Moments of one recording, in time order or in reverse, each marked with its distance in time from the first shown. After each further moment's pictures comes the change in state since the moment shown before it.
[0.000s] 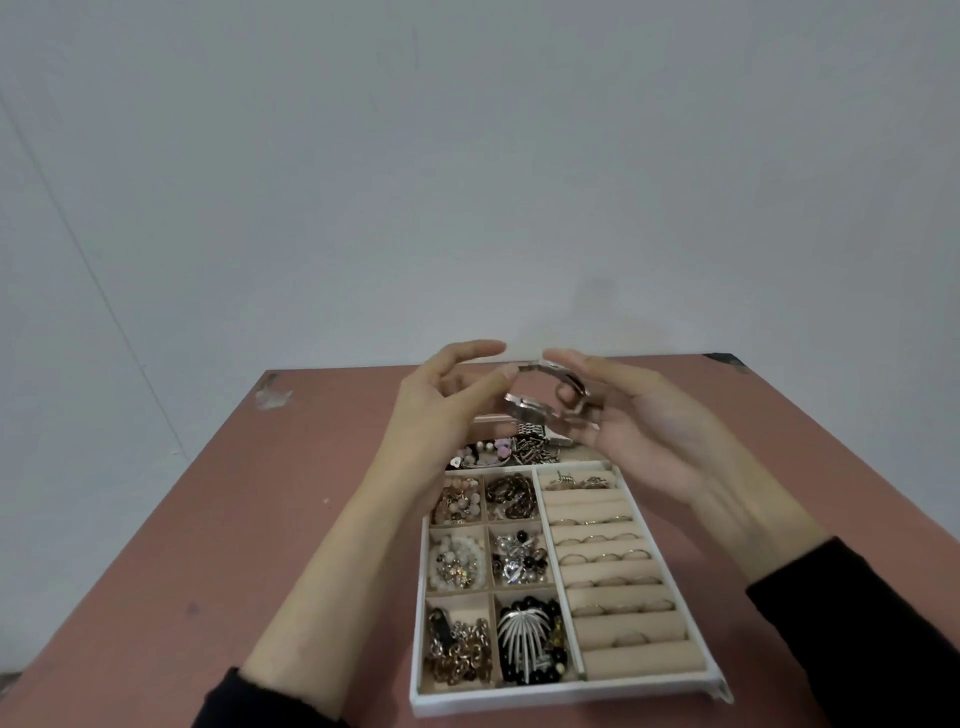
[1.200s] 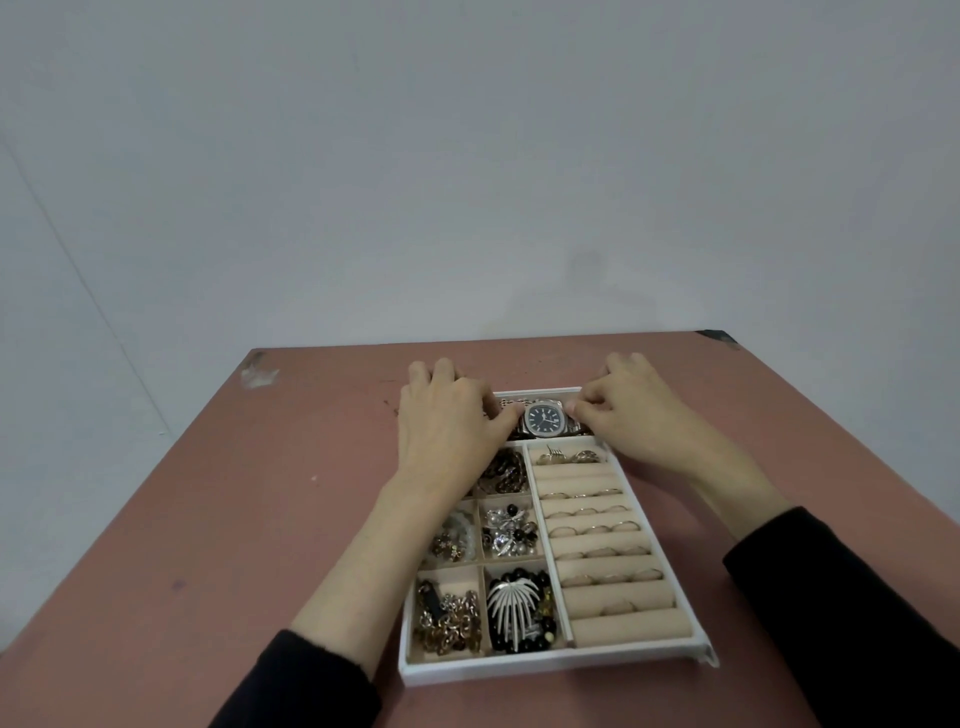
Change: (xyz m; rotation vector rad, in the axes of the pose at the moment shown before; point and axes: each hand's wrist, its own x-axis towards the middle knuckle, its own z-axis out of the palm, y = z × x) left_hand 0.011 -0.039 0.007 1.393 0.136 0.175; right_hand 0.018 0.018 -0.038 -1.692 0.191 -0.199
